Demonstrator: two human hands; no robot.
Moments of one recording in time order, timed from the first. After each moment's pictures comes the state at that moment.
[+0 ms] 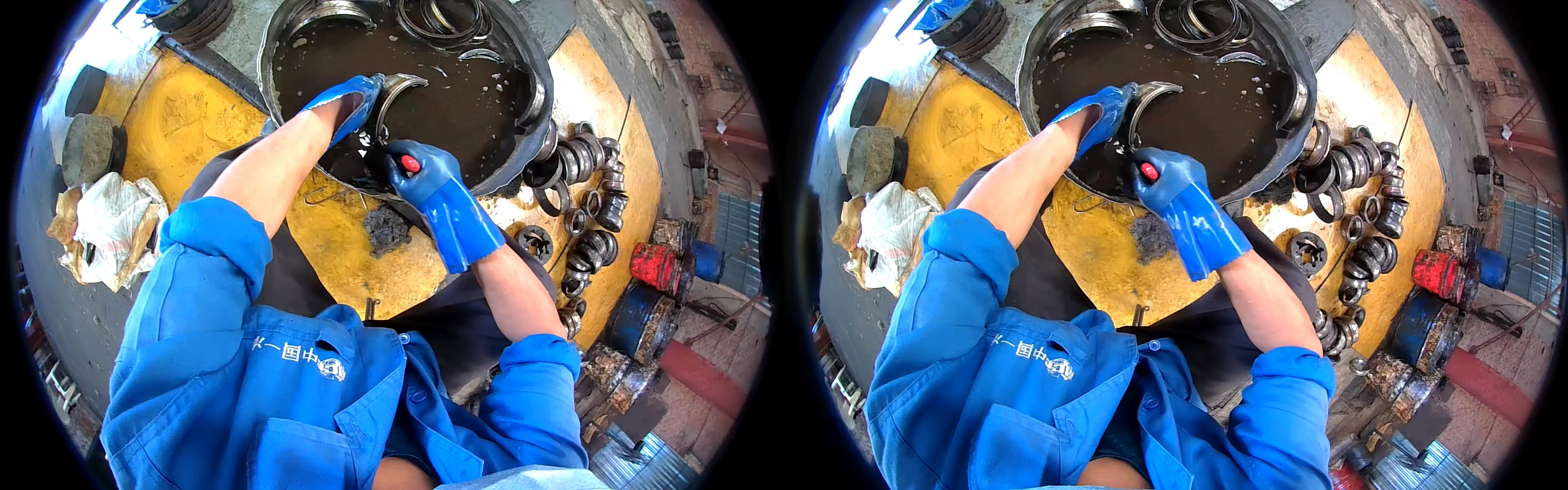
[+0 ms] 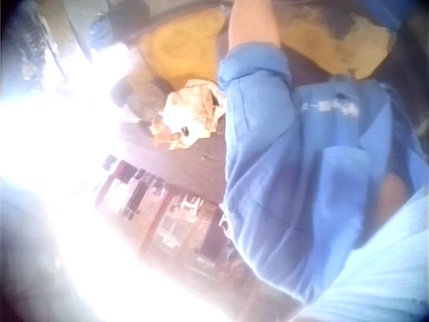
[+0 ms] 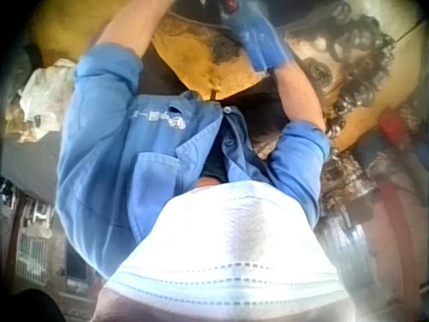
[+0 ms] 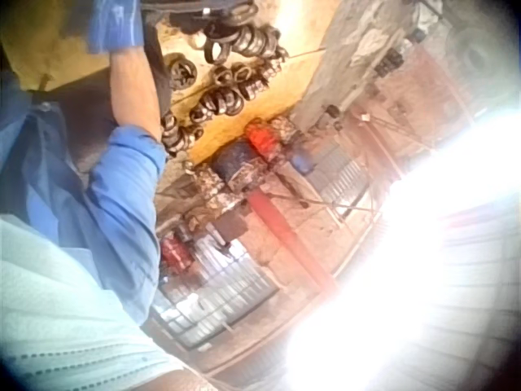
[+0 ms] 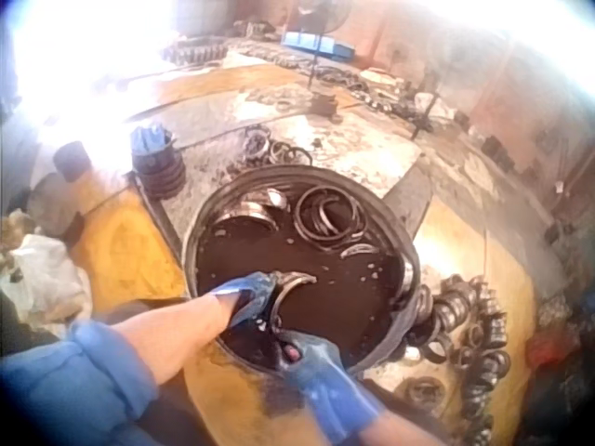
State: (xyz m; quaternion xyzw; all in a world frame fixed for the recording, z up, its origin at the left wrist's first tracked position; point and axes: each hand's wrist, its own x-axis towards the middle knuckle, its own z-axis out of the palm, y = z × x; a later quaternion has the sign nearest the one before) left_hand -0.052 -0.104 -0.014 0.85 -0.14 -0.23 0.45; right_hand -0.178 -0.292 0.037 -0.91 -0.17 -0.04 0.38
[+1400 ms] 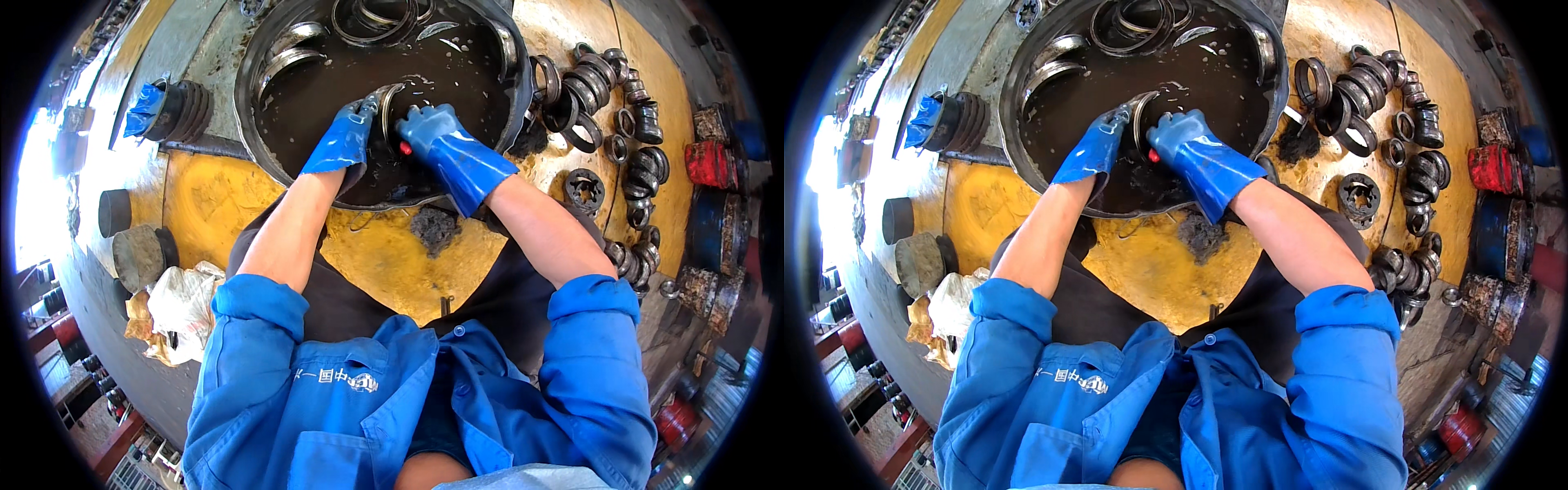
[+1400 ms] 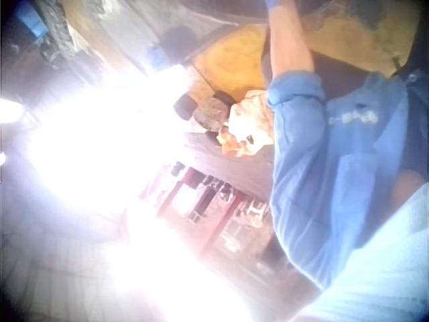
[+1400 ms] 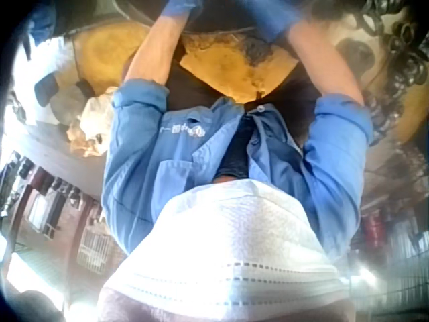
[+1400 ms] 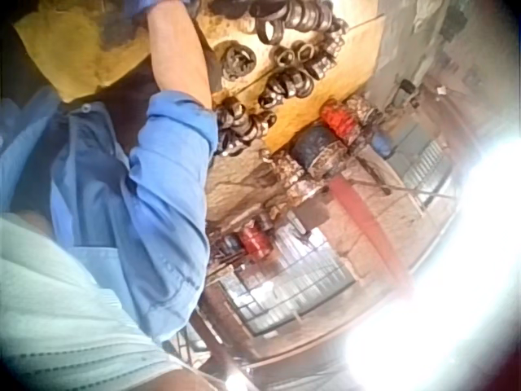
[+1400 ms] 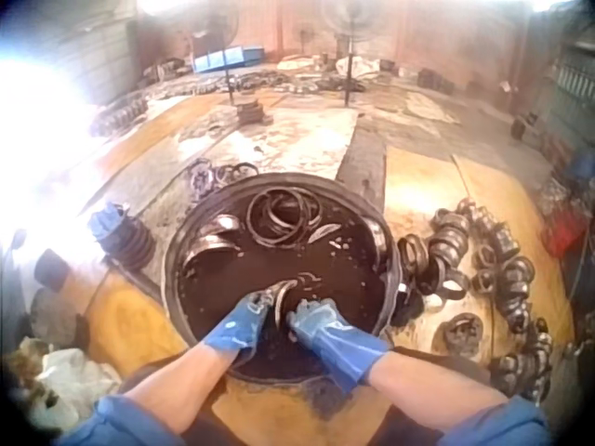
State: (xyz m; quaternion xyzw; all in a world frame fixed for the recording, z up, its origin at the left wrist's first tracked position) left_hand -0.060 -0.141 -0.003 0.78 -0.07 -0.22 0.58; right_hand -0.114 -0.319 0.022 -0.97 -0.16 0.20 -0.02
